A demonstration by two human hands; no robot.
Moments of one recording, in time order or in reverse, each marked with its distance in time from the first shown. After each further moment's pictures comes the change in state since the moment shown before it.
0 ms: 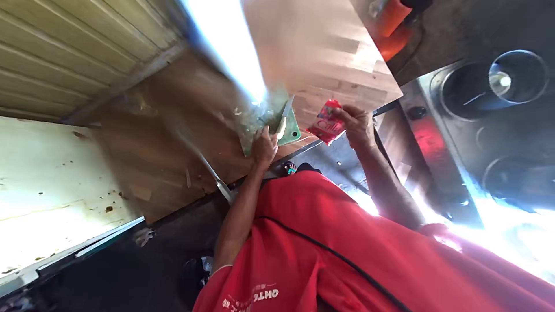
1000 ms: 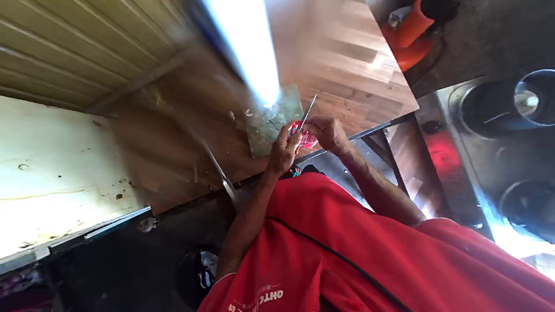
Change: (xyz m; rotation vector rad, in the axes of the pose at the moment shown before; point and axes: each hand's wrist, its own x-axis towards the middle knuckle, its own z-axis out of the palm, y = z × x) left_hand -0.037 0.062 -0.050 -0.838 -0.146 0.033; right_hand 0.015 -0.011 0.073 -0.351 -0.397 -0.259
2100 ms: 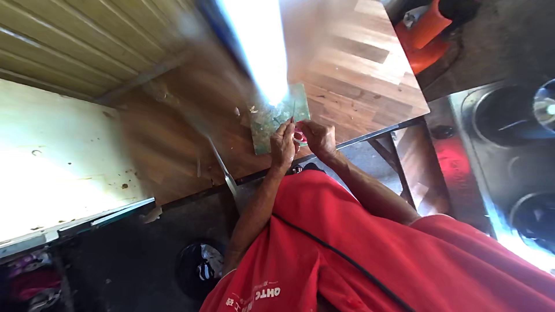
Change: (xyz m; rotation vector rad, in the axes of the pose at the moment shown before) left_hand 0.020 -0.027 0.015 -0.195 0.309 -0.024; right_hand -0.005 0.006 0.050 -0.144 0.275 -0.086
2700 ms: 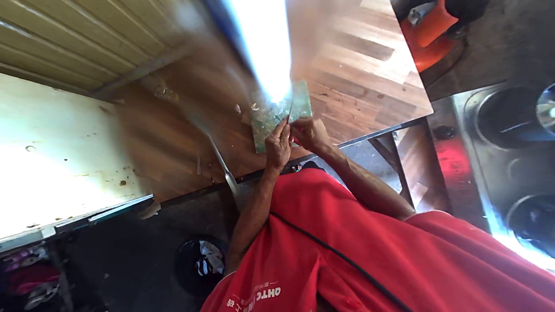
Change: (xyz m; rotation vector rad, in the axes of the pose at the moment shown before) left_hand 0.015 -0.015 -0.020 0.218 0.102 0.335; right_hand 0.027 -0.016 0.007 -0.032 -0.428 0.121
